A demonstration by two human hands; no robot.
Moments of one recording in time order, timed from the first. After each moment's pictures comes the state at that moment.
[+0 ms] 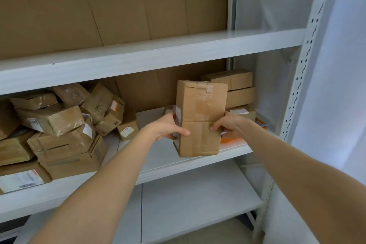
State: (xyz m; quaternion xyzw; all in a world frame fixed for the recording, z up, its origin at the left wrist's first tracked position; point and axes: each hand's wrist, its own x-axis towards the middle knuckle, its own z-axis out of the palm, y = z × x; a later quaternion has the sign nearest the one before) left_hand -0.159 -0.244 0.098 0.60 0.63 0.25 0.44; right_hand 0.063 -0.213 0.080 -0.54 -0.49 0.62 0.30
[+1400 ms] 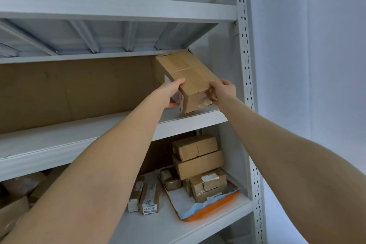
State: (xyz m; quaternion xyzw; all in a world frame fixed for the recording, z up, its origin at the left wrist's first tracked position) left_hand -0.004 -0.206 0.369 0.57 0.52 0.49 0.40; right_hand 0.155 -0.188 0.329 -0.42 -0.39 0.37 0.73
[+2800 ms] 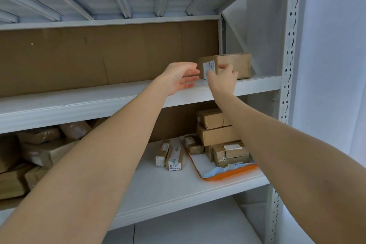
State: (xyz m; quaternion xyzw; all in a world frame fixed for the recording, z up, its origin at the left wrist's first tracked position) left_hand -0.068 -0.247 0.324 0.58 0.45 0.53 0.42; right_hand 0.052 -0.206 0.280 -0.54 -0.49 0.19 0.66
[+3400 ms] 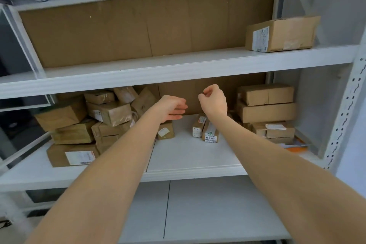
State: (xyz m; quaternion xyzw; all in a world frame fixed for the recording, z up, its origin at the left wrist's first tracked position) left_hand -0.208 -0.303 0.187 0.44 0.65 0.48 0.40; right_hand -0.073 -0.252 0.160 -0.50 -0.64 0.27 0.51
